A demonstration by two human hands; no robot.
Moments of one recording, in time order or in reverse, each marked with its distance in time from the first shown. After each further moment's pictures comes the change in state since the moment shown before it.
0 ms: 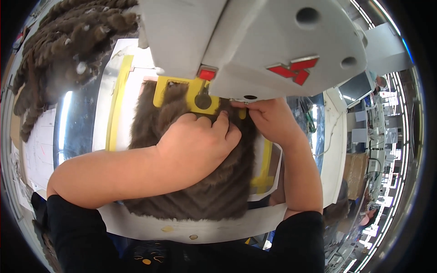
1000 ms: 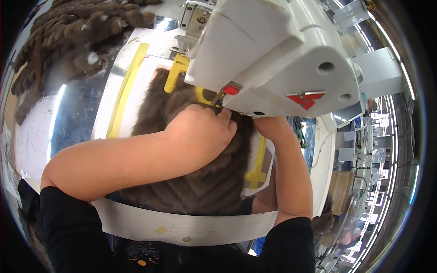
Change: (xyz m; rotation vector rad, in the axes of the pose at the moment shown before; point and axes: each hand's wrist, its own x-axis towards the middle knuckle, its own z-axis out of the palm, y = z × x) left_hand 0.011 -0.018 -0.003 0.057 -0.160 -0.050; right_hand 0.013 0.034 0.007 -0.191 0.021 0.000
